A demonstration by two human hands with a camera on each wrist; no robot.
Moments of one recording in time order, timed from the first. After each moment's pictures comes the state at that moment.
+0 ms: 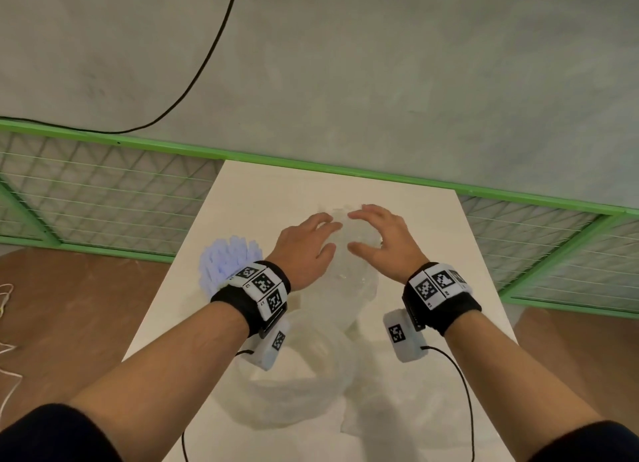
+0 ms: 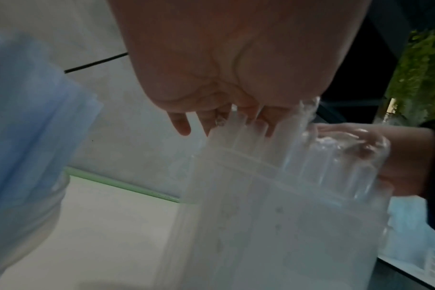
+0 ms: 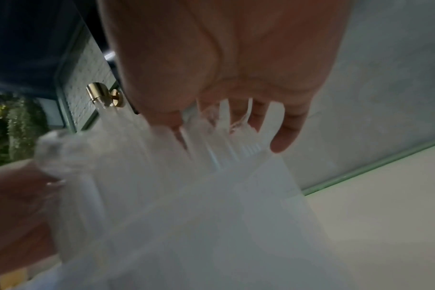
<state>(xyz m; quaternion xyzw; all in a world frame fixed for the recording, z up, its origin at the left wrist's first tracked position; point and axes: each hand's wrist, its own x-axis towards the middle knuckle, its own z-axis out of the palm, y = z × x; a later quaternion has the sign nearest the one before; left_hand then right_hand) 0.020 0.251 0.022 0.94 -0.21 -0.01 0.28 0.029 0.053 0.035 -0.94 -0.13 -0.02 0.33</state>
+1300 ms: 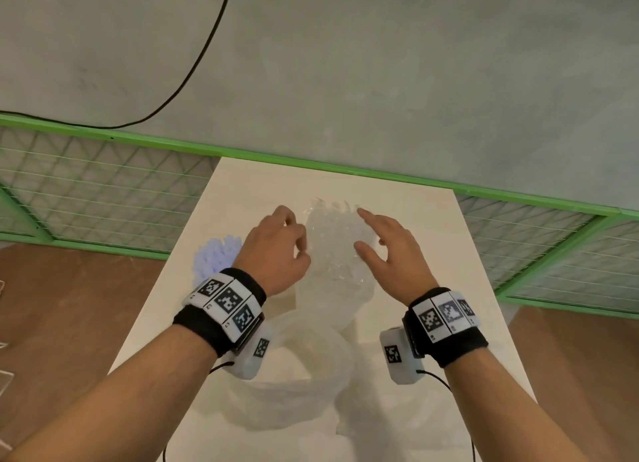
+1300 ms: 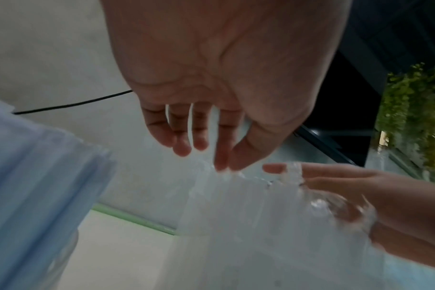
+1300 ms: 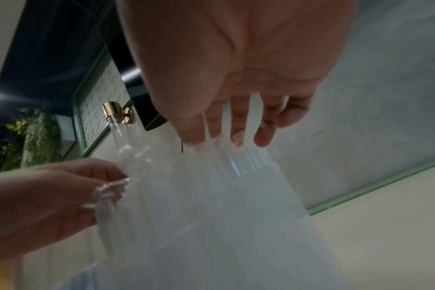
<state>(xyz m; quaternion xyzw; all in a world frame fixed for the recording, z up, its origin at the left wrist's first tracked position) -0.004 0.276 0.049 0.95 -0.13 0.05 0.28 0.000 0.051 0.033 -0.94 -0.11 -0.06 0.31</state>
